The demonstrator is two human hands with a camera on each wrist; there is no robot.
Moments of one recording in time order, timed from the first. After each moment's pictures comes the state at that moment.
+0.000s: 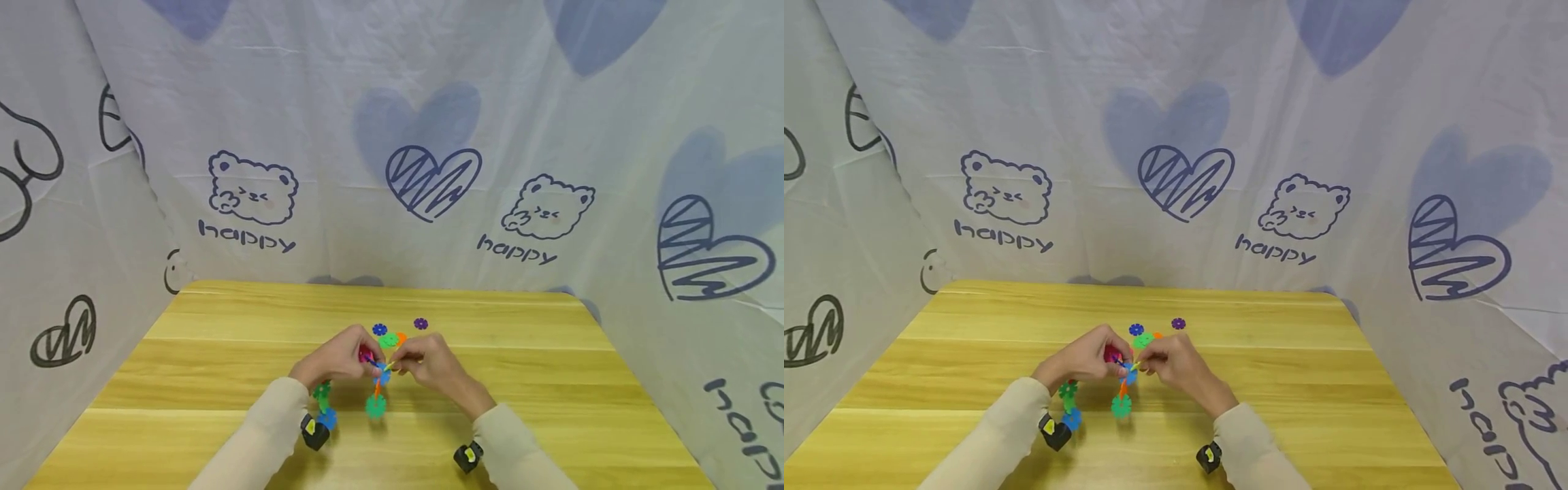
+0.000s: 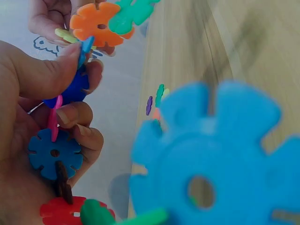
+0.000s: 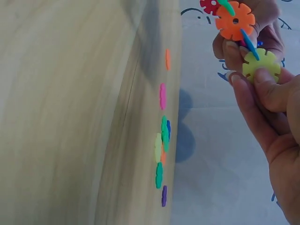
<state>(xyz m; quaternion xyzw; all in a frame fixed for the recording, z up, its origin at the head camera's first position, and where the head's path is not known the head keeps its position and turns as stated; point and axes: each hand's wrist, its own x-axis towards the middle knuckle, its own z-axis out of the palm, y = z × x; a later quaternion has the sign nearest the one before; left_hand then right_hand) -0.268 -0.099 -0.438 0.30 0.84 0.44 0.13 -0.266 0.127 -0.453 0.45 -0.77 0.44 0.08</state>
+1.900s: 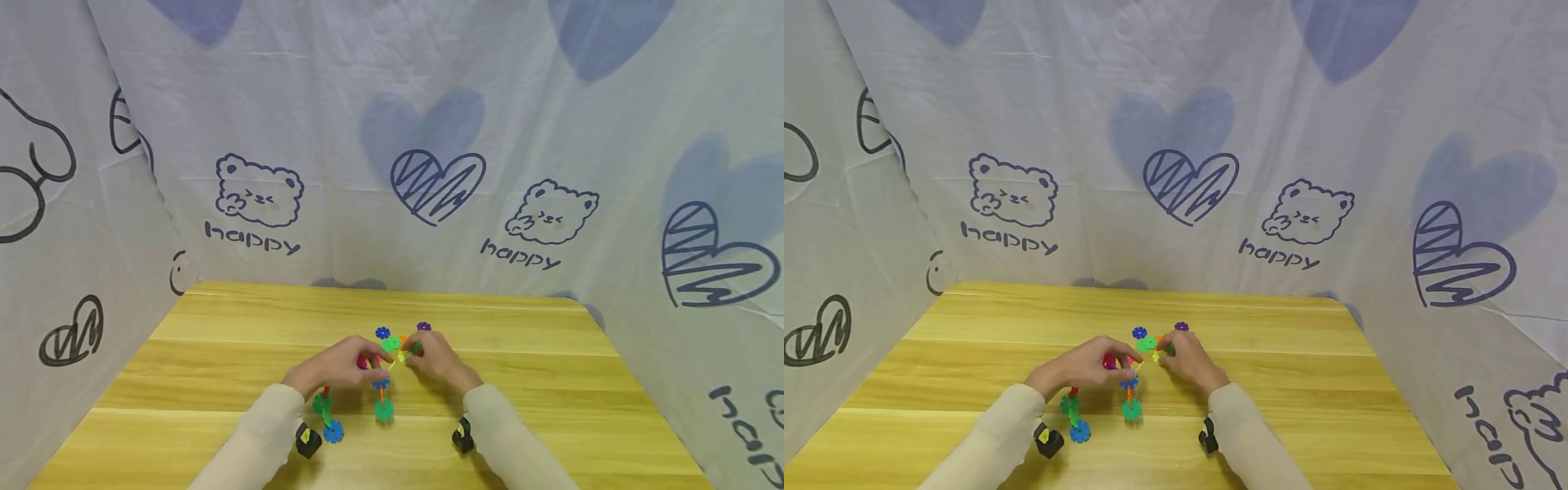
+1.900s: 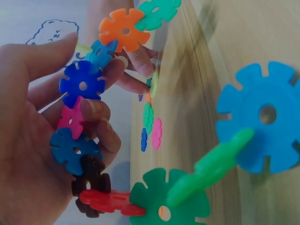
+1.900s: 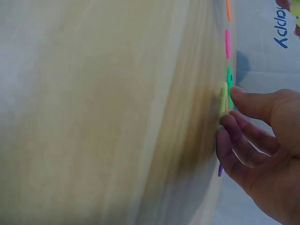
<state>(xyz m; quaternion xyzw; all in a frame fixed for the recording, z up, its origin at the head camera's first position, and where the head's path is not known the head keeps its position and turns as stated) -0.263 -0.109 -0.444 0.30 0.86 0.39 0.15 -0.315 0.130 -0.493 0.26 -0.91 0.31 -0.02</state>
